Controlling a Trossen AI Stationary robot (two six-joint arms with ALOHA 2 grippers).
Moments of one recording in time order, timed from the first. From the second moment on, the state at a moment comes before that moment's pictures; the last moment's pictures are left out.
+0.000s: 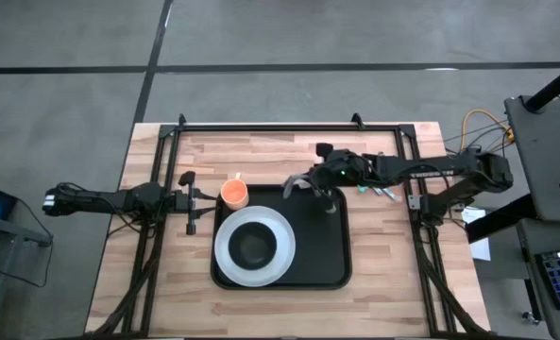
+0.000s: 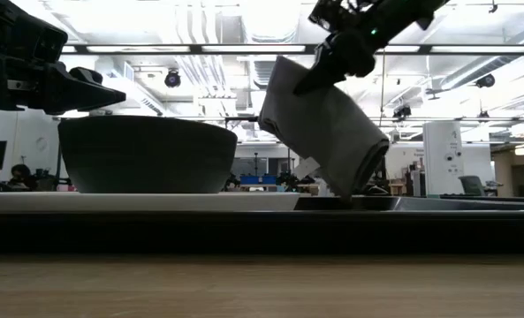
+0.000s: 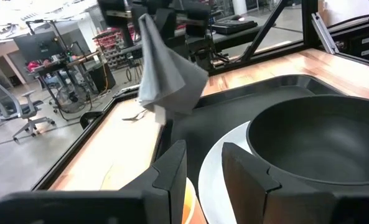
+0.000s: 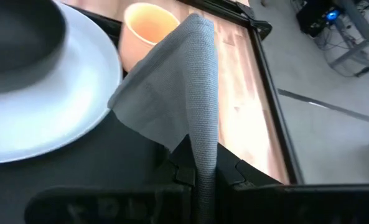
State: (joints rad) left arm -0.04 0.18 0.01 0.03 -0.11 0.28; right arm -0.11 1.40 0.97 -0.16 0.15 -0.34
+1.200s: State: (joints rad) left arm -0.04 0.18 0.01 0.03 -0.11 0.28; right arm 0.36 1.46 0.91 0.14 0.26 0.21
